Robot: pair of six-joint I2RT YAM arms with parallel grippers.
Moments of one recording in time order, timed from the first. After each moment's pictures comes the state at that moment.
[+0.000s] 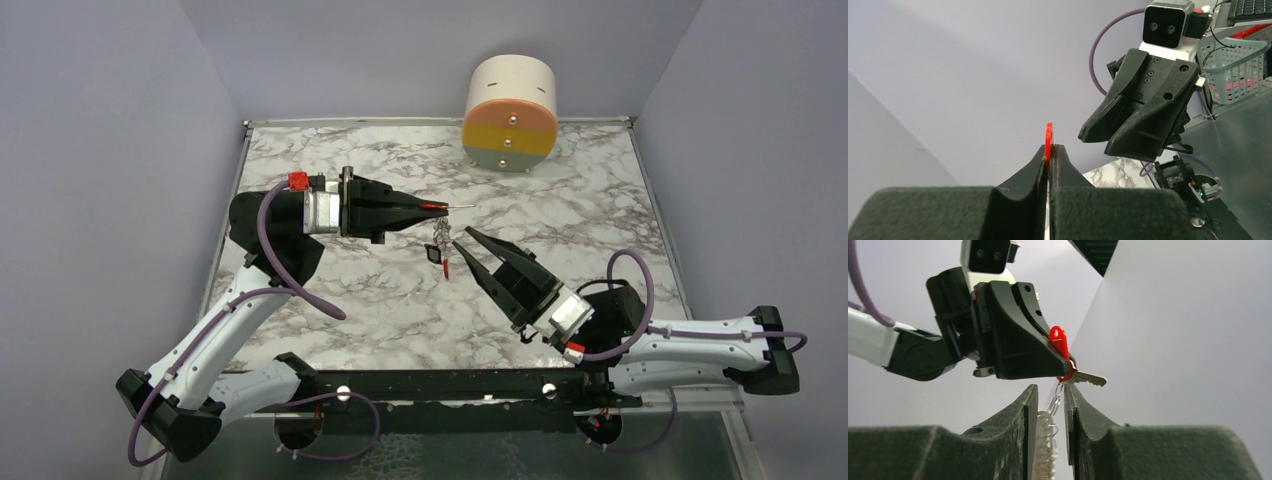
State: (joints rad) left arm -0.62 1.04 1.15 0.67 1.04 -0.19; right arm 1.45 0.90 0.74 0.93 0.15 -0.80
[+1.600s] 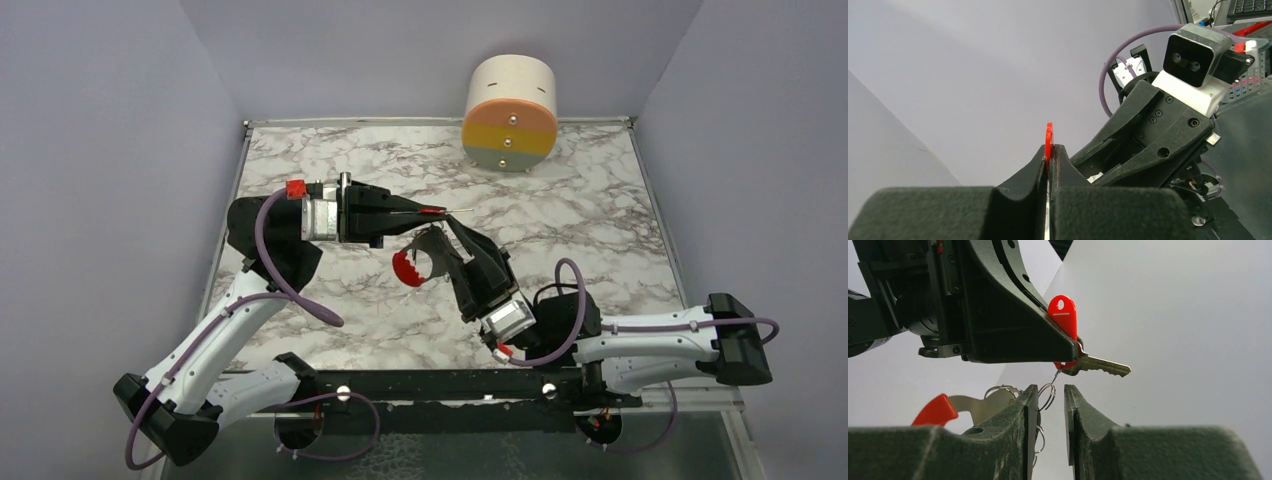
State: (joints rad) left arm -0.62 1.01 1.12 0.66 1.03 -0.17; right arm 1.45 1.15 0.75 1.24 0.29 -1.07
